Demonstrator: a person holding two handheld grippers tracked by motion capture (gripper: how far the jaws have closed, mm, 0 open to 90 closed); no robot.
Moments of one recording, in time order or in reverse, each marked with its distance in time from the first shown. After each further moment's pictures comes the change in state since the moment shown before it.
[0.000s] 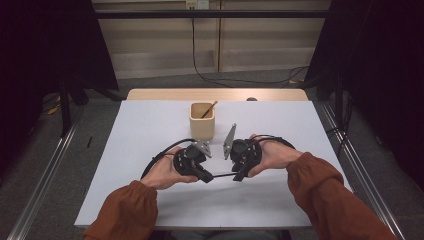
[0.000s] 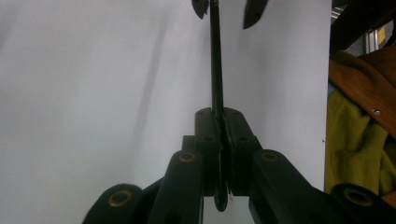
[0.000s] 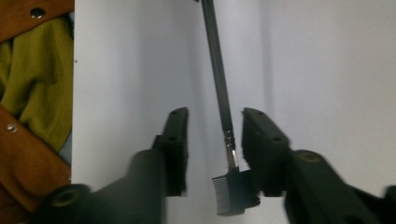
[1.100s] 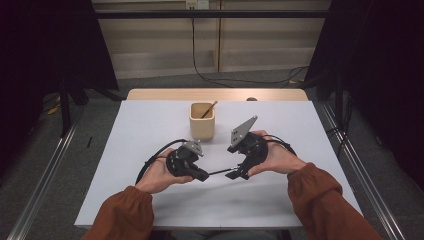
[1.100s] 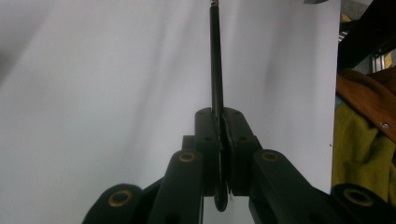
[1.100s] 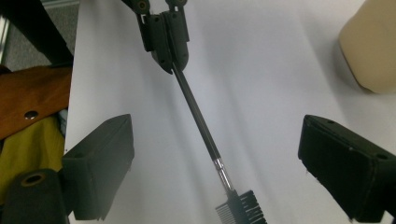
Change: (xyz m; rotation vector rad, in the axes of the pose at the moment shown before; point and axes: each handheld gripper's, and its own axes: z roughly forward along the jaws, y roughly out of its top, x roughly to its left) left arm 0.002 -0.019 -0.011 -0.082 0.043 -0.051; right arm 0.002 -0.017 -0.014 -0.394 -0.120 0.105
